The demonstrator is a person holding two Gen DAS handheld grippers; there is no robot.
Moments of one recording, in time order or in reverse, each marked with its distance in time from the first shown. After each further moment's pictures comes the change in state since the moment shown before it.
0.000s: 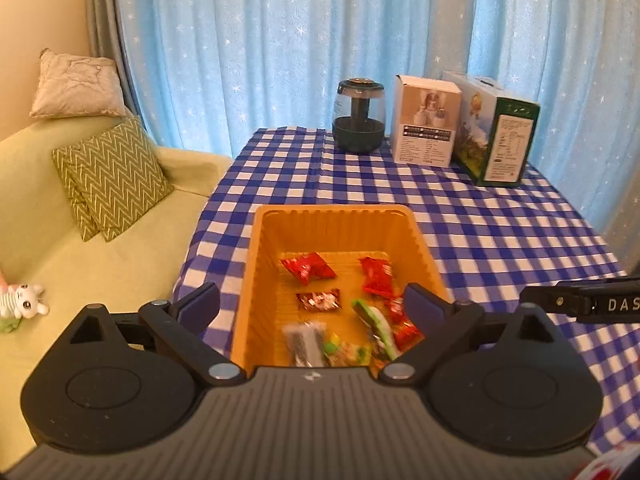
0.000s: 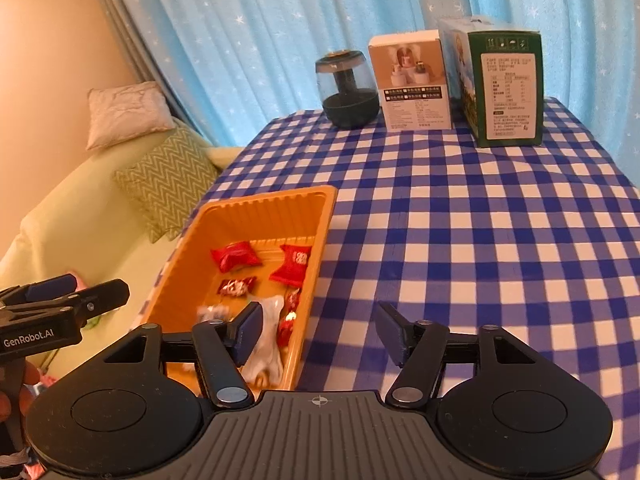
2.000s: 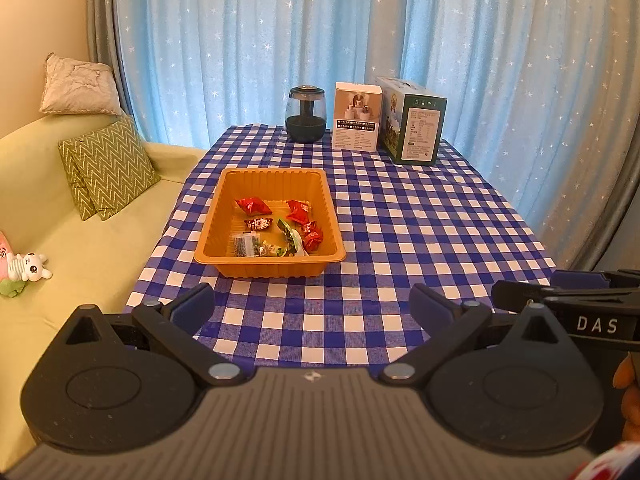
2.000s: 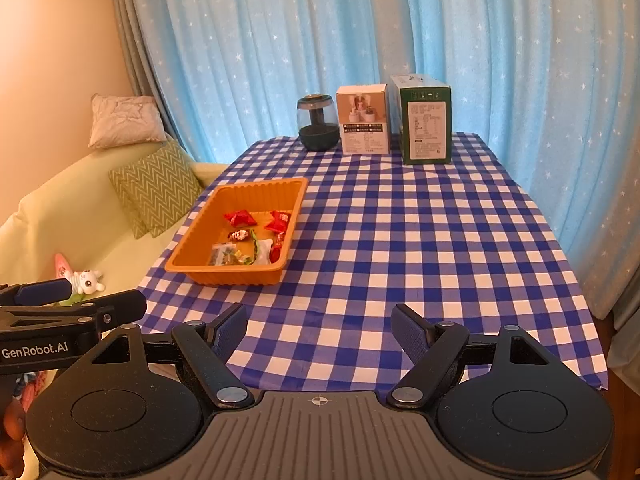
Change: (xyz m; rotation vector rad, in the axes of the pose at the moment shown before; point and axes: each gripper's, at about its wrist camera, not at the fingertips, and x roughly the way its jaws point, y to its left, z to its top) left arm -0.201 -0.070 -0.100 0.007 -0.023 -0.066; right arm -0.210 0.053 -0.133 -0.061 -0.119 -0.152
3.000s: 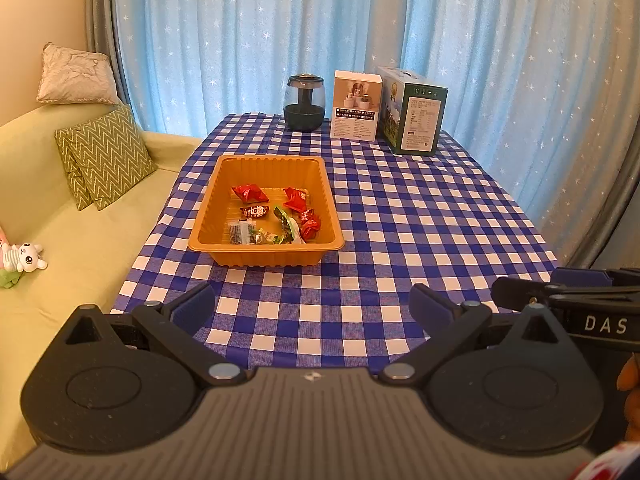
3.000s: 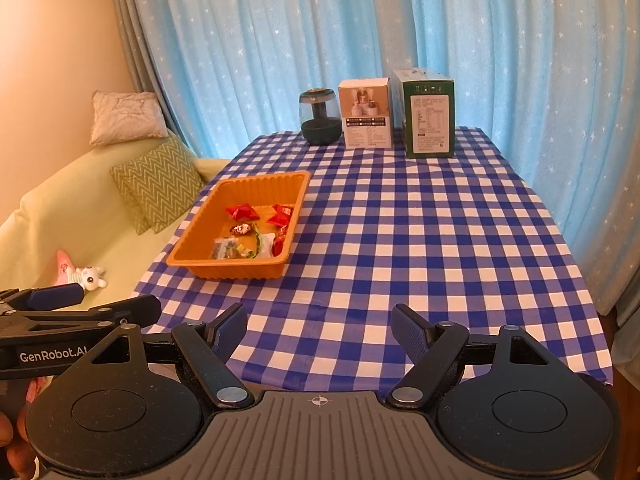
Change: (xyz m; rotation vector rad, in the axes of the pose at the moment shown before) left arm 0.009 0.002 -0.008 -0.009 0.024 -0.009; right arm 0.004 0.002 -0.004 -0.001 0.011 0.007
